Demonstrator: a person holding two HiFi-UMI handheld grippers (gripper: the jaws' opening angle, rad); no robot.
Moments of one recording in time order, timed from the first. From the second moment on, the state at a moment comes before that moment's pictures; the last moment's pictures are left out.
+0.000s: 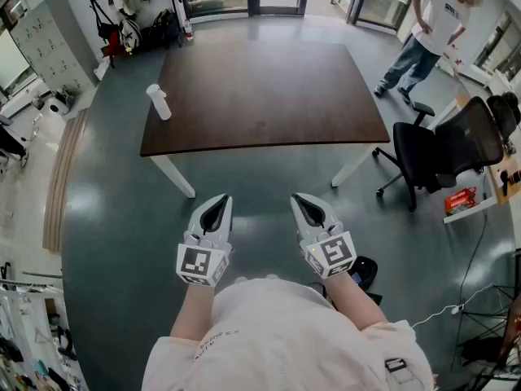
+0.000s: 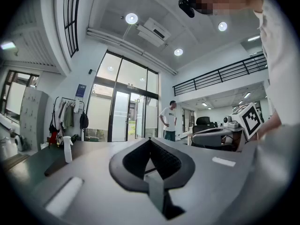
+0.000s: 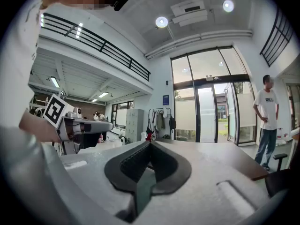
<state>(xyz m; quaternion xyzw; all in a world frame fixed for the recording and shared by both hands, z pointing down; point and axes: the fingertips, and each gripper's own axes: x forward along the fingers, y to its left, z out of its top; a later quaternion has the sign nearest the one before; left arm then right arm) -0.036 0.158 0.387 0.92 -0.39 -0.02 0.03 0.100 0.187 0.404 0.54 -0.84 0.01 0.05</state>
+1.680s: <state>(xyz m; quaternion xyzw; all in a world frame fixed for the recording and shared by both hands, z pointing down) -0.058 0.158 0.414 0.87 -0.49 -0.01 0.05 0.092 0.160 0.453 0.48 -0.88 0.06 0.06</state>
